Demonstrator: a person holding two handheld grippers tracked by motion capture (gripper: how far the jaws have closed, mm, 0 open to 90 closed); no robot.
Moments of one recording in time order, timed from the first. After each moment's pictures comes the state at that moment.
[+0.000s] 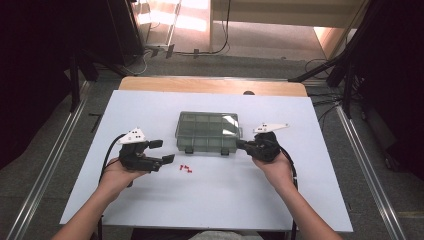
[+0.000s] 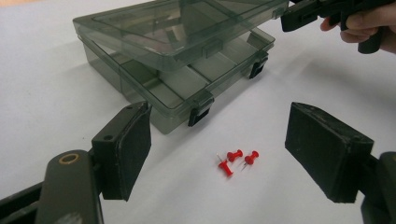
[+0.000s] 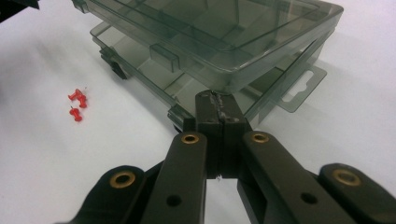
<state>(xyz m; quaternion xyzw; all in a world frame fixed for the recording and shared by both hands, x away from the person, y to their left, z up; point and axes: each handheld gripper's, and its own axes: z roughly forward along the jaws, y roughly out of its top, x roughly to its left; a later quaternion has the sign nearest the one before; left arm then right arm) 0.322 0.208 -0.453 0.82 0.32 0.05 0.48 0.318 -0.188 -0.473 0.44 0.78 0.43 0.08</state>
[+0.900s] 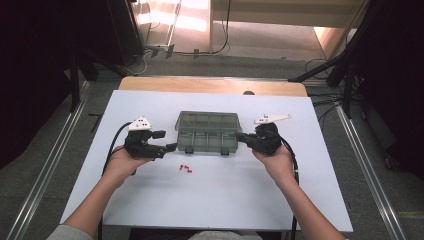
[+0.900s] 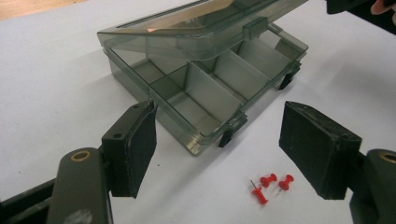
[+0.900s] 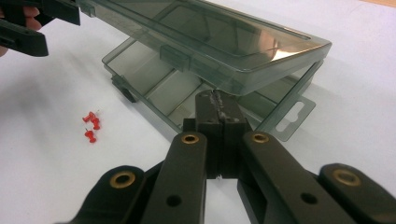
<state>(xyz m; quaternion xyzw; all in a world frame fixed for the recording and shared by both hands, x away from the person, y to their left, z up) 0.354 0.196 -0.448 0.83 0.32 0.07 0.45 0.327 -0.188 -0.447 0.44 0.78 0.44 0.08</state>
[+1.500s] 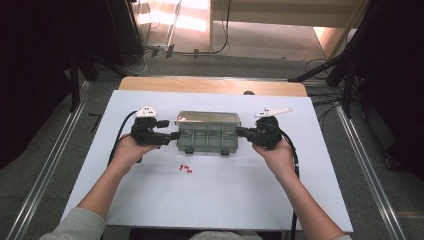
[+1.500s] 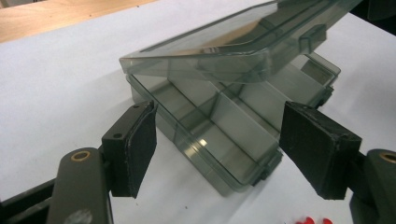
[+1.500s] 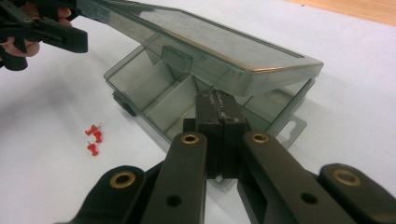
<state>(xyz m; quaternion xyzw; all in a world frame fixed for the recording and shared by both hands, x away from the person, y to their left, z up) 0.391 0.184 -0.445 0.82 0.33 0.08 0.45 0.338 -0.188 -0.434 0.44 0.78 0.44 0.08</state>
